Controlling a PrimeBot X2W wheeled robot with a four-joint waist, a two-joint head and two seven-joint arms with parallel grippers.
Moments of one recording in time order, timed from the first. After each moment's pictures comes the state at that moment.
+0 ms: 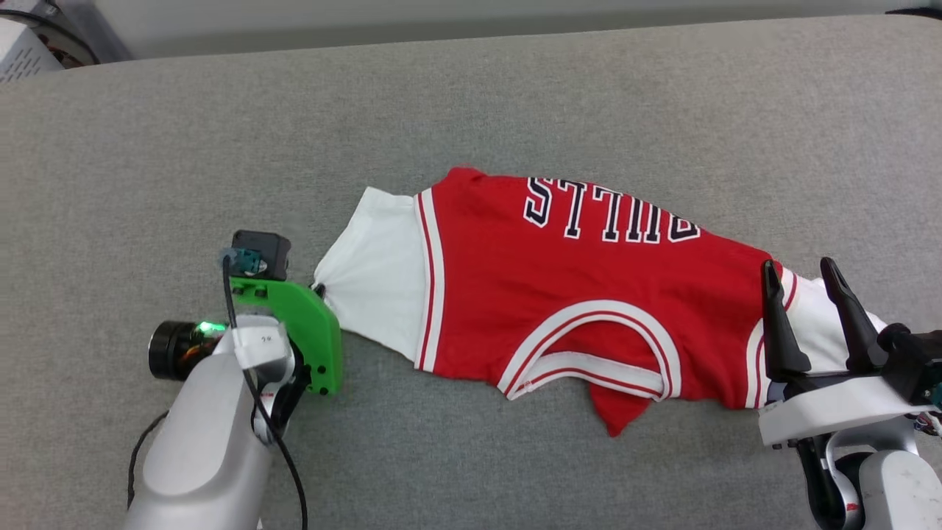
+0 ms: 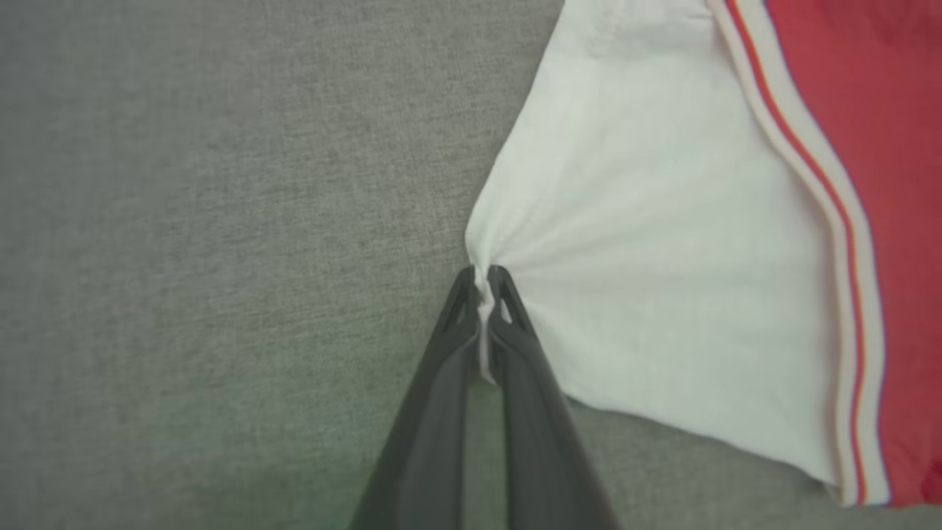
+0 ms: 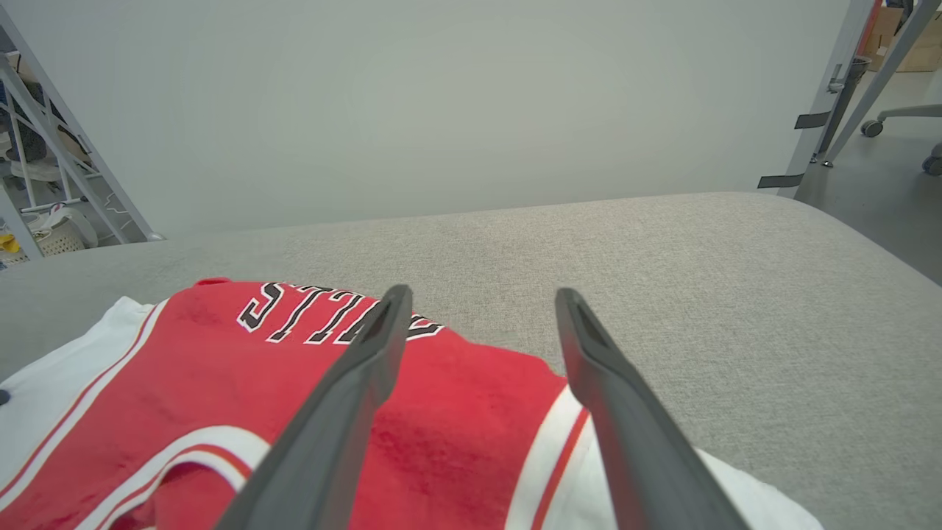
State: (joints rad) left arm -0.47 0.21 -0.21 0.48 -0.32 -0.06 0.37; right arm -0.09 -0.08 -0.04 0.00 0.21 0.13 -0.18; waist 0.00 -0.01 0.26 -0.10
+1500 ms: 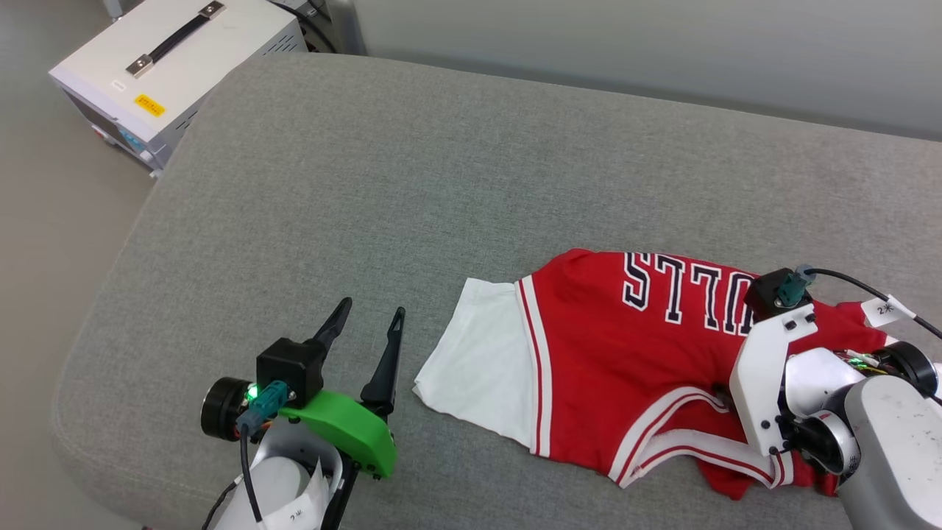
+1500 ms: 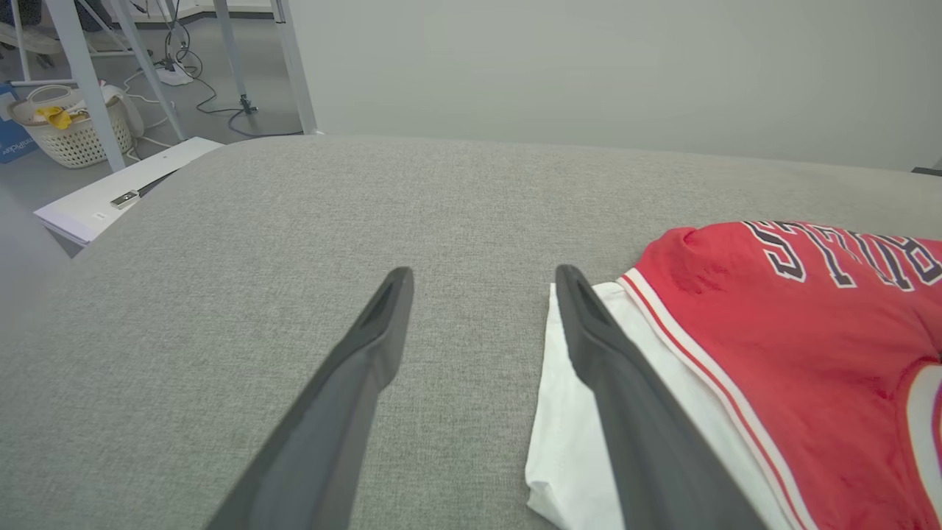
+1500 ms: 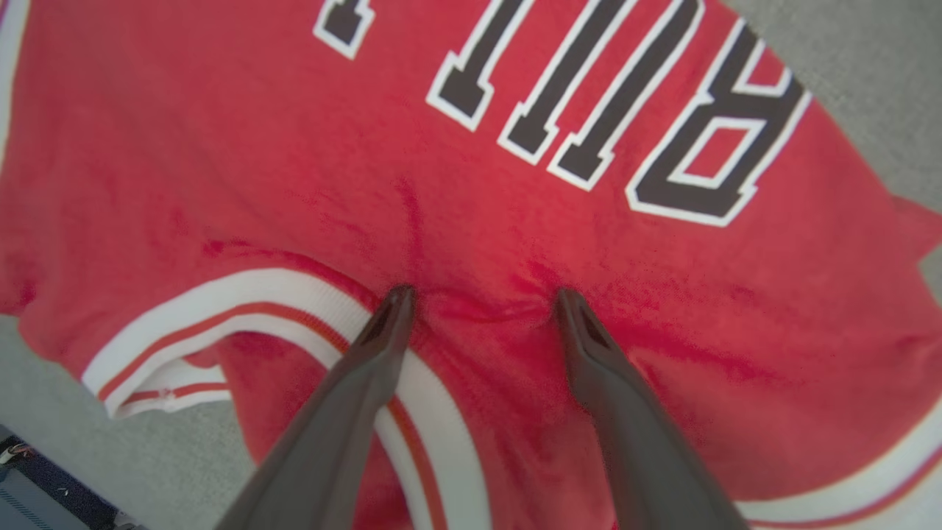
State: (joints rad) left arm -0.19 0.17 -0.30 0.23 -0.30 -0.08 -0.16; right arm -0.30 -0.32 0.25 0.17 0.32 0.13 0.89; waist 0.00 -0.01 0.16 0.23
